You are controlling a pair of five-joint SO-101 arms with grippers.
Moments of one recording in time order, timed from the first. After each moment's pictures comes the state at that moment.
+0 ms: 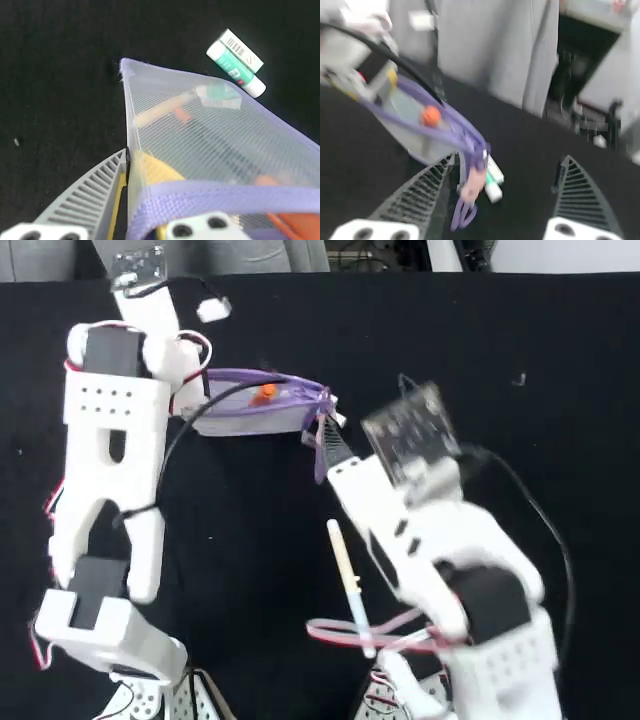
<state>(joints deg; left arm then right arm) 1.5 4.8 -31.1 100.4 14.8 -22.1 -60.5 32.7 59.0 12.4</state>
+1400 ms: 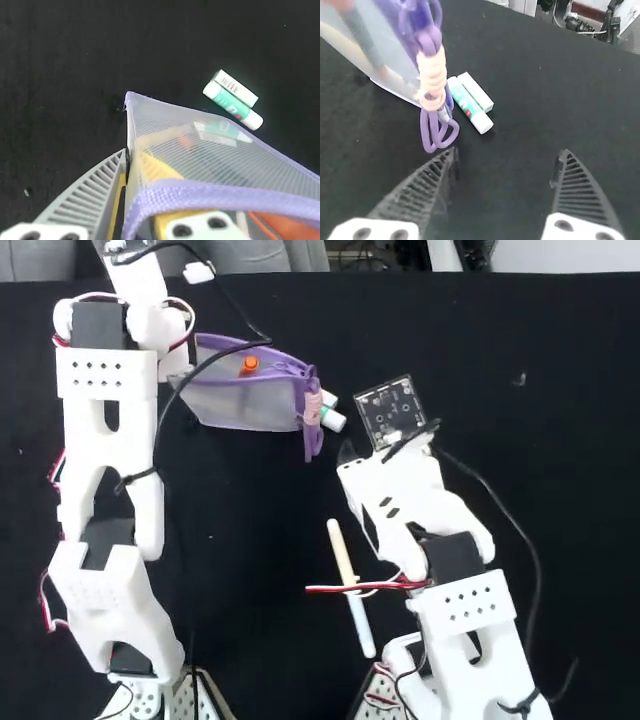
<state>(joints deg) -1.9 18.1 -51.4 101.0 8.0 -14.2 -56.7 54.6 46.5 10.3</state>
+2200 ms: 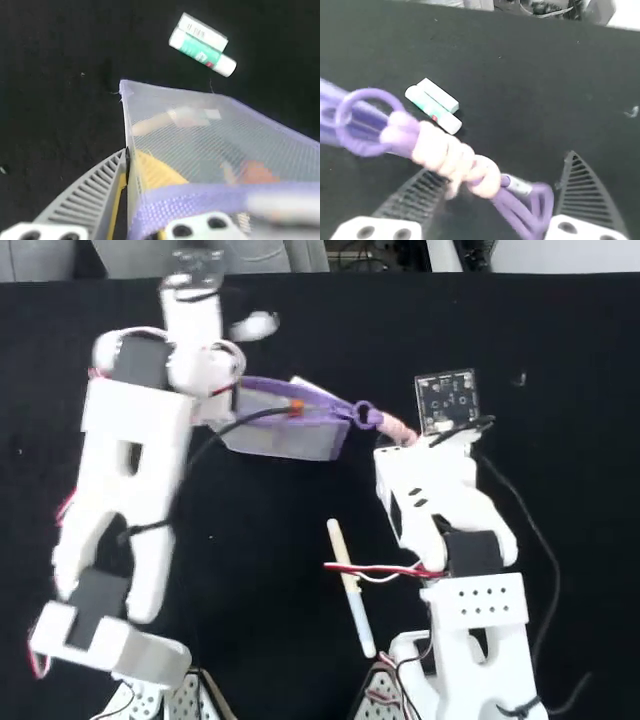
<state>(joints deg) 7.4 1.2 -24.1 95.8 7.8 -4.7 -56.7 54.5 46.5 4.8</state>
